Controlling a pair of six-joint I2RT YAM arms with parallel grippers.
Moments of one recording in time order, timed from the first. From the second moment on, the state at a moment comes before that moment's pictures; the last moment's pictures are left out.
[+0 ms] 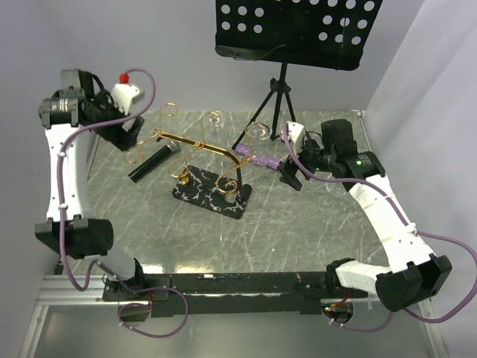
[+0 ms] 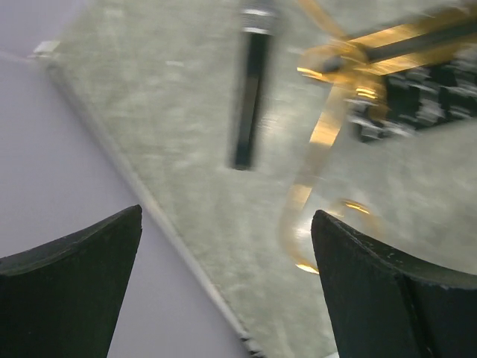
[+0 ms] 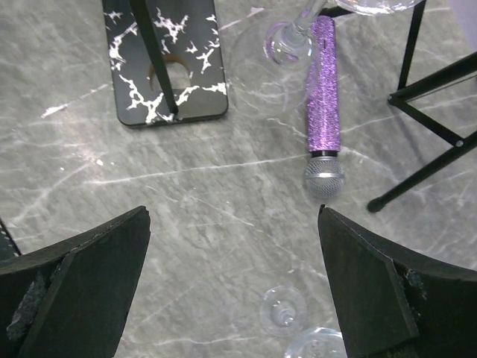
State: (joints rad) left arm 0.13 1.62 2.05 -1.29 0.29 0.72; right arm 0.31 1.18 1.29 -0.82 -0.48 -0.60
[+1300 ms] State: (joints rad) left arm 0.10 1.73 1.94 -1.12 0.09 0.65; right arm 0.24 1.15 1.21 -0.77 -0.56 -0.53
